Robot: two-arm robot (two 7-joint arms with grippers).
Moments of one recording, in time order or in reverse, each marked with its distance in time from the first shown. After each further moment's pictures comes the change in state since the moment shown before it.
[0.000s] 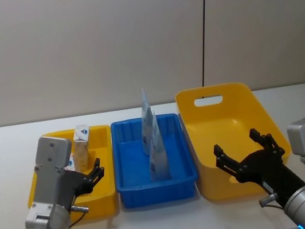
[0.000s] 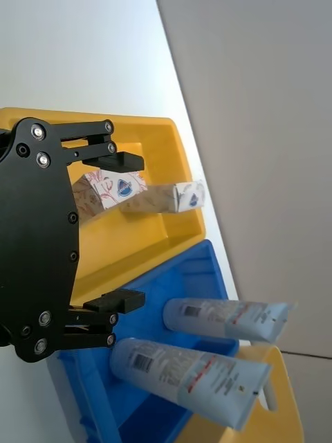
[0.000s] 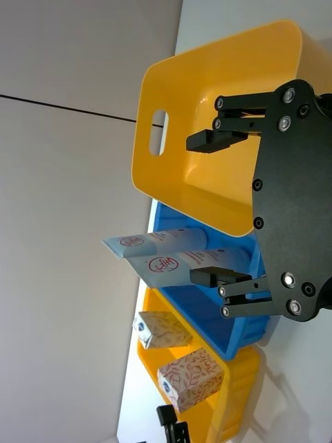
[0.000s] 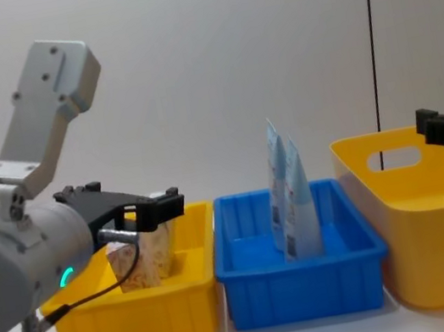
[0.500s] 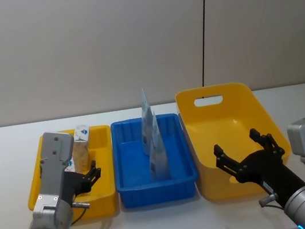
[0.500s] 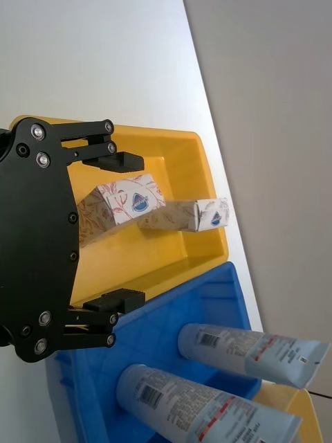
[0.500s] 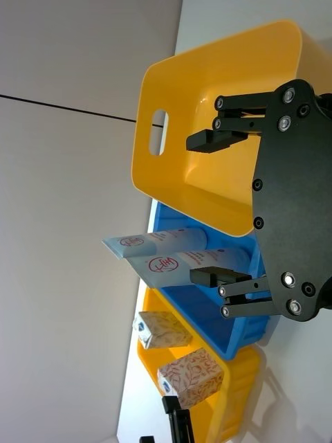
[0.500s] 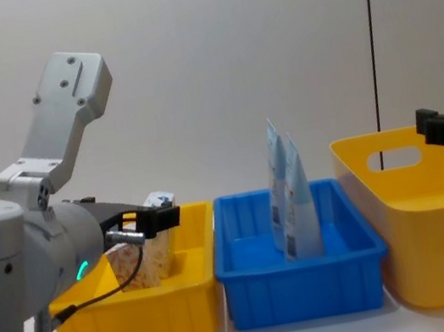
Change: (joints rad) left arm -0.035 -0.062 -0.012 0.045 0.023 0.107 0.067; right arm 0.000 0.000 0.000 0.000 0.000 0.000 0.000
